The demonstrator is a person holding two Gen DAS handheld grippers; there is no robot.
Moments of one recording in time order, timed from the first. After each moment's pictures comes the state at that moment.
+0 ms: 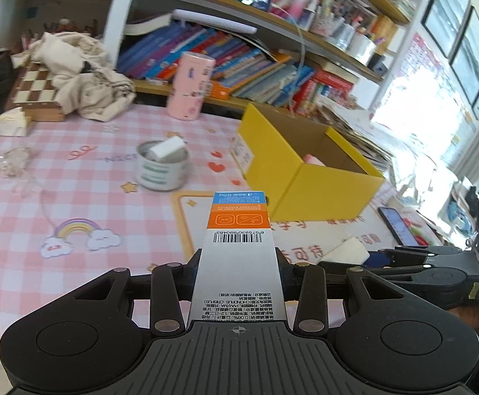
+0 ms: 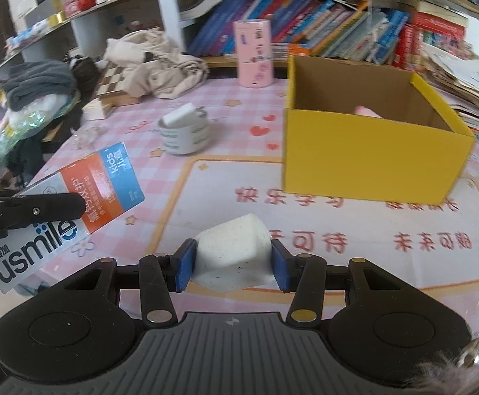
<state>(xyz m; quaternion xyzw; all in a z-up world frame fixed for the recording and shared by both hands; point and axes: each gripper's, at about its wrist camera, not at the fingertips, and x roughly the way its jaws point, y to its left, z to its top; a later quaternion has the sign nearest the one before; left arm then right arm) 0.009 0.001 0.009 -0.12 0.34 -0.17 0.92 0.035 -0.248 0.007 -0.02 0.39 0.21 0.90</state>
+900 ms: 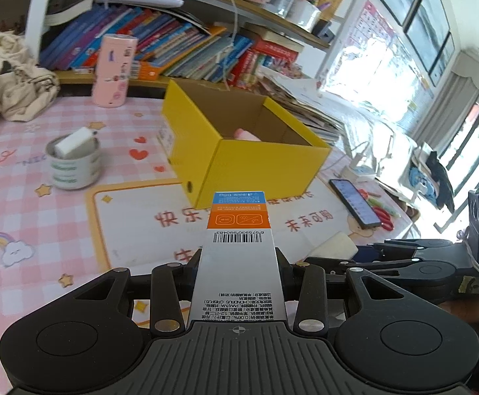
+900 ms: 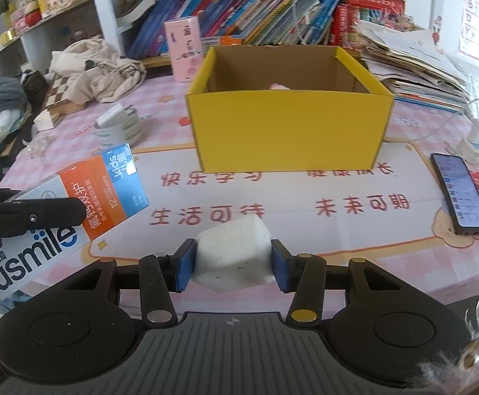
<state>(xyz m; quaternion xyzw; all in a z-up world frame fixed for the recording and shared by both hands) 0.033 -0.068 0.004 -0.09 0.36 -0.26 0.89 0.025 -0.312 0.003 0.00 0.40 0.13 0.91</state>
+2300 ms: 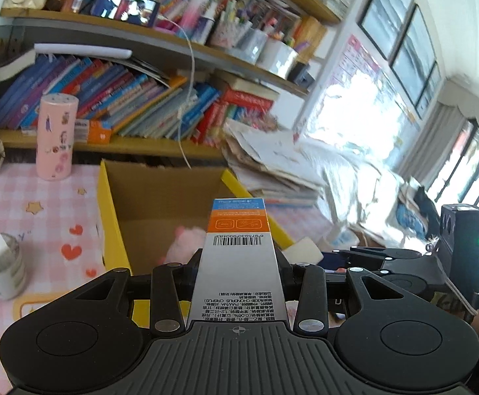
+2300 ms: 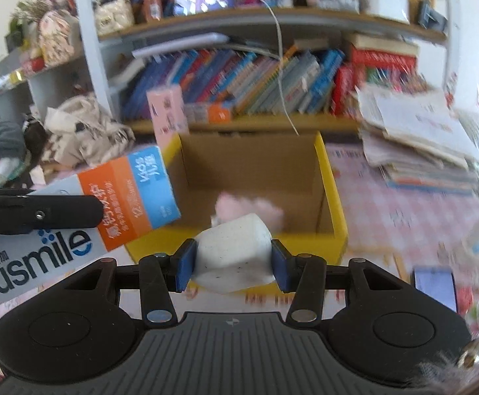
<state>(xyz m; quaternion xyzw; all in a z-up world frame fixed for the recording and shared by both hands) 0.123 -0.158 0.061 -0.12 0.29 -0.26 0.91 0.141 -0.390 0.058 -0.01 0.31 0.20 0.93</state>
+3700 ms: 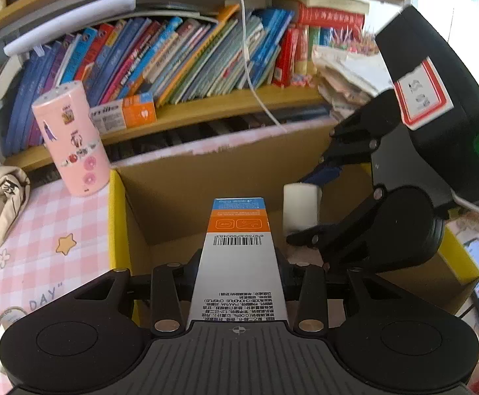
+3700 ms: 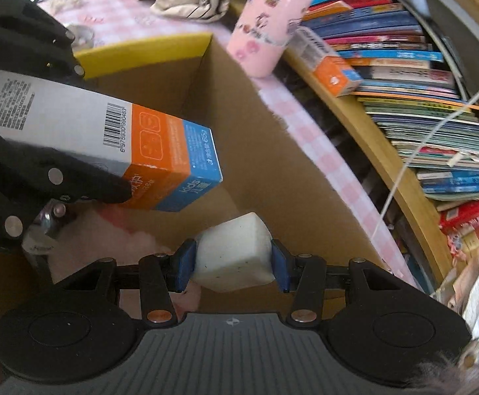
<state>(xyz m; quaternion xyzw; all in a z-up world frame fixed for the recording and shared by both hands) 0.285 -0.236 -0.003 0.05 0.40 -0.11 0.91 0.375 -0.339 -0.014 -0.40 0.35 0.41 0.74</state>
